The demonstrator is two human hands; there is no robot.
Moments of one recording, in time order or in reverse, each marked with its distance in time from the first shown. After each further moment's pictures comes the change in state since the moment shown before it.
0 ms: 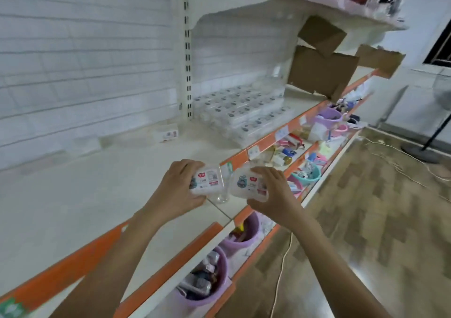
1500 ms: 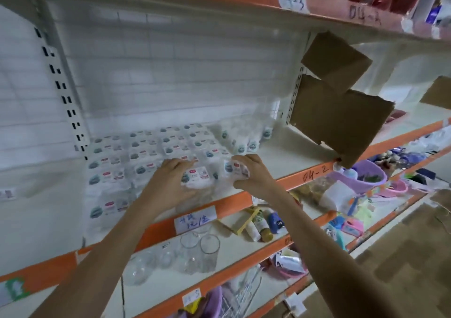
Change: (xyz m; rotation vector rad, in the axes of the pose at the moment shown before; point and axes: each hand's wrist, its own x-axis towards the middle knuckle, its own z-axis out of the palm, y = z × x) left_hand 0.383 0.085 0.209 0.292 0.097 -0.300; right_hand 0.362 0.352 -0.104 0.210 -0.316 -0.174
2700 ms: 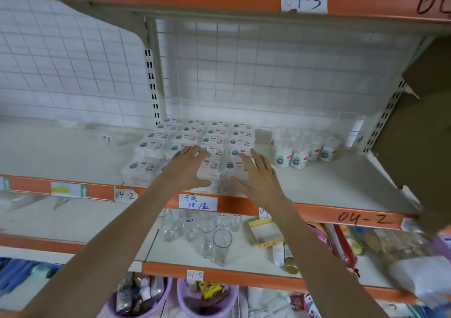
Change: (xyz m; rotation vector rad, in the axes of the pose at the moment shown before) left_hand -0.005 0.067 -0.002 0.385 -0.047 -0.417; right_hand 0.025 0.031 -0.005 -0.243 -0.127 -0.507
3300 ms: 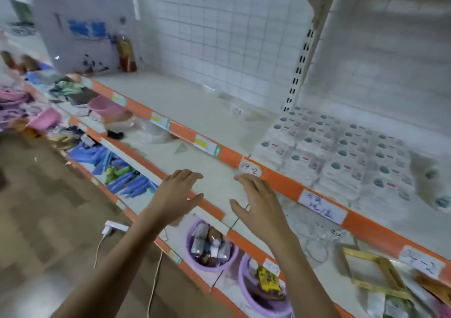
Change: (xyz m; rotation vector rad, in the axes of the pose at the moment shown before) left_hand -0.258 -0.134 0.012 -0.043 0.145 -0.554; right_hand -0.033 -0.216 0.103 0.229 -0.196 -0.511
